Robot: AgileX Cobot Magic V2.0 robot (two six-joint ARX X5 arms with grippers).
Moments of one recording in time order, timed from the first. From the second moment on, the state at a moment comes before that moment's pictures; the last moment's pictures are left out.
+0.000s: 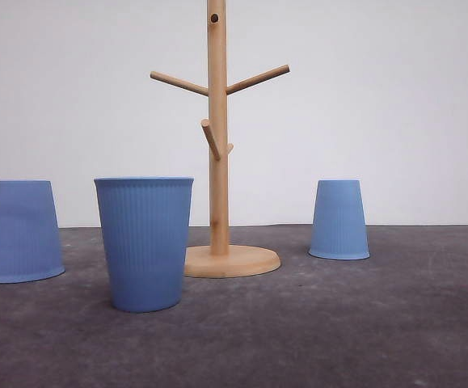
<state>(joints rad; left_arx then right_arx) -0.27 0.70 0.71 -0.78 0.16 -0.10 0.15 0.52 0.52 -0.62 -0.33 0.19</state>
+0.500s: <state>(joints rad) -0.28 0.70 0.71 -0.77 0.15 -0.09 0.16 0.57 0.53 -0.64 -0.18 0.22</state>
